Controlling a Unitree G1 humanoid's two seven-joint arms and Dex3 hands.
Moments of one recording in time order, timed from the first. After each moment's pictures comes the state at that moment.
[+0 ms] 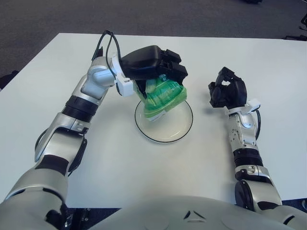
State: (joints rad) left arm -0.81 0.48 -0.32 0.28 0.11 -1.00 -0.59; right arm -0.31 -0.09 -0.20 0.43 0.24 -0.46 0.28
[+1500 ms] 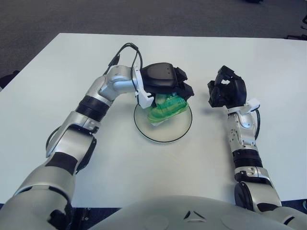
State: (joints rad) left arm -0.83 0.37 -0.39 0.40 0.46 -1.07 -0.49; right arm -0.30 -0.09 -0.17 0.37 0.24 -0.46 0.25
